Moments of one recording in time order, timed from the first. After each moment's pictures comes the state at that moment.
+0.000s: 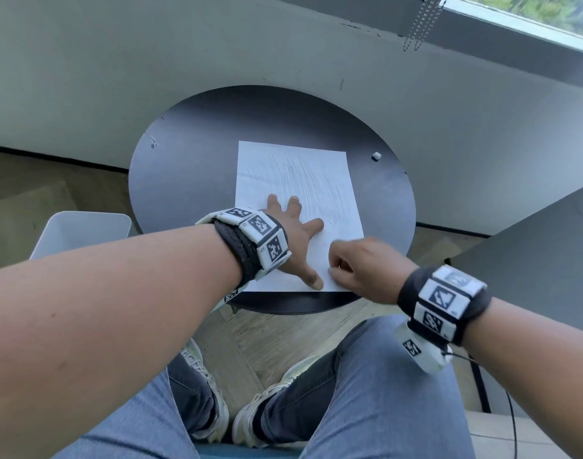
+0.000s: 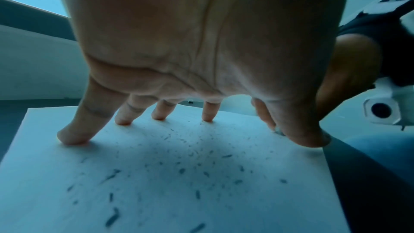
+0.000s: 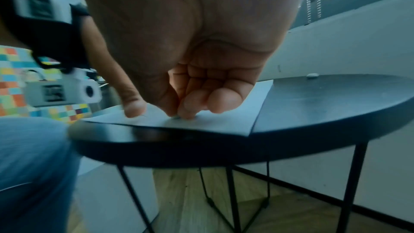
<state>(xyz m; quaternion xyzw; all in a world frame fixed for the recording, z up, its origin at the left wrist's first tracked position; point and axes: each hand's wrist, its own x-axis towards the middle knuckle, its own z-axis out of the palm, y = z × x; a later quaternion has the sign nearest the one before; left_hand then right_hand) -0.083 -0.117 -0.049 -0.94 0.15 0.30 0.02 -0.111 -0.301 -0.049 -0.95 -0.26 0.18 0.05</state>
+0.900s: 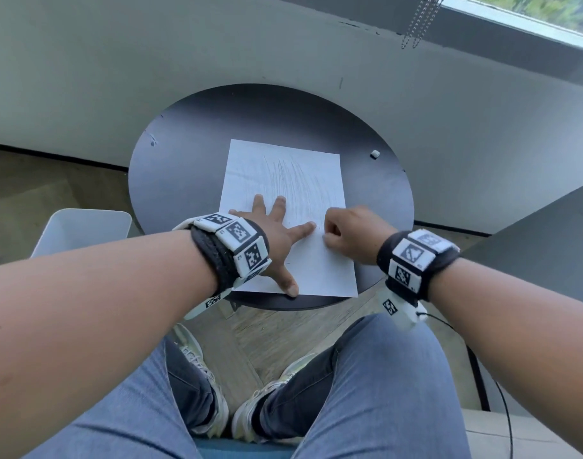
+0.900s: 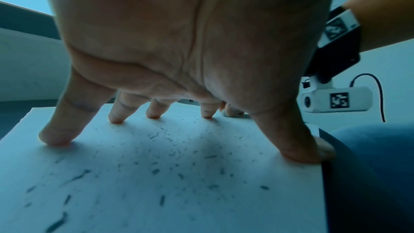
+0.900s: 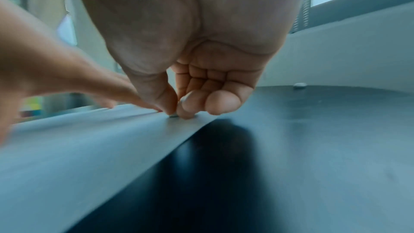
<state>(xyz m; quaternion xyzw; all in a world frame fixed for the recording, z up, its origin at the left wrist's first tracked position) -0.096 -0.100 -0.052 -0.94 0.15 0.31 0.05 -0.065 -0.287 -0.051 -0.96 -0.20 0.17 0.05</state>
